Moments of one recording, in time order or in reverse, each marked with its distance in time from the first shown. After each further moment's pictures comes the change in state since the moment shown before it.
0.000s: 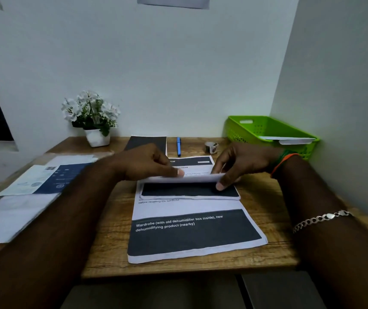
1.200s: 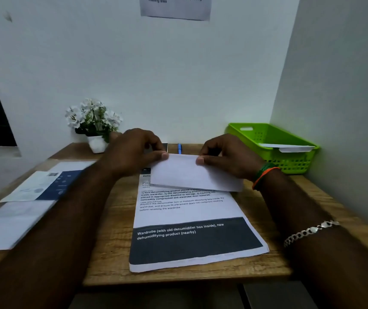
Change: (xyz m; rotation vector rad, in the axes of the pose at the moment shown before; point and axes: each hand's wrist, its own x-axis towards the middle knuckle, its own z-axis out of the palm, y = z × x) left_hand 0.000 -0.014 -0.020 0.254 0.582 0.036; right_hand 0.023 -0.018 0.016 -0.105 0.538 -0.191
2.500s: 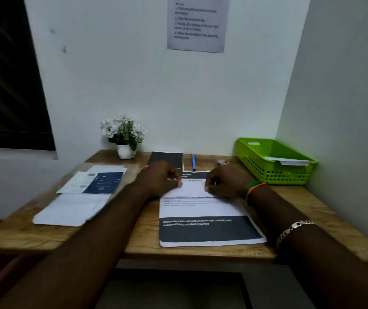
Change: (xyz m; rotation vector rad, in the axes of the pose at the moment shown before) left_hand -0.035 -0.004 0.027 -0.112 -0.190 -0.174; right_hand -0.015 -0.019 0.029 -0.365 -0.238 0.056
